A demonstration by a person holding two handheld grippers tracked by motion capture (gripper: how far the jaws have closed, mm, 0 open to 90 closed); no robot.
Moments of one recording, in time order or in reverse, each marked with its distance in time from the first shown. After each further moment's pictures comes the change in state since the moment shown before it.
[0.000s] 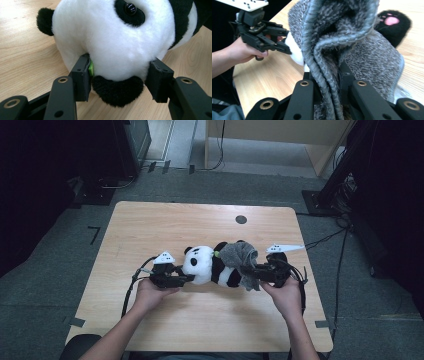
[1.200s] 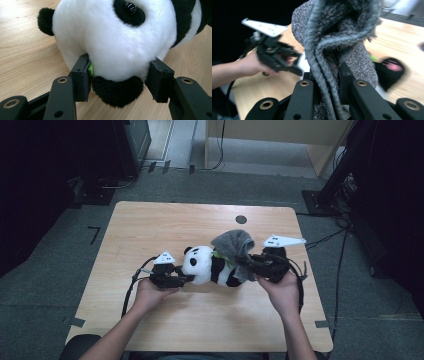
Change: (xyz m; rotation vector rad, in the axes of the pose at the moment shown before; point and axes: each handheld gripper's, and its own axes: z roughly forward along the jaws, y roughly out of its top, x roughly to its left) left arm -0.001 0.000 0.000 0.005 0.015 0.002; right arm 0.055 0.035 -0.010 -0.093 -0.035 -0.157
